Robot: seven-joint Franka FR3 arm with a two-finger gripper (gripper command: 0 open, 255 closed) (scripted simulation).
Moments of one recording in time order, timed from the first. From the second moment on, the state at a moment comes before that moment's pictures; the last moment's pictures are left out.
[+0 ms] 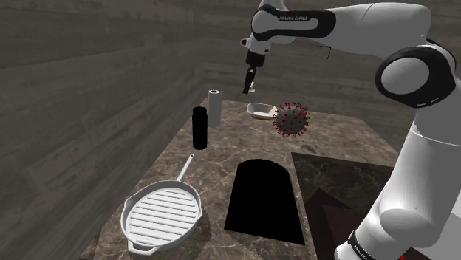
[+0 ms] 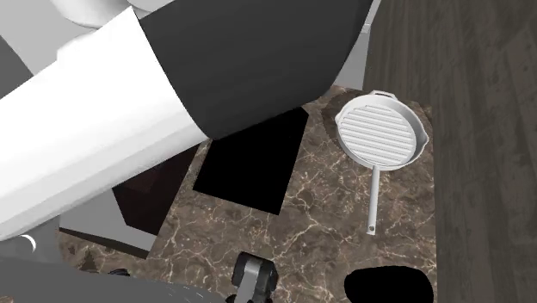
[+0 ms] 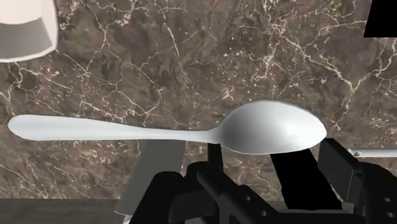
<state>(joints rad) 0.04 0.15 -0.12 -1.47 0.10 1.76 -0.75</state>
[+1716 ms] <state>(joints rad) -0.12 0.50 -0.17 -1.16 0.19 1.78 -0.96</state>
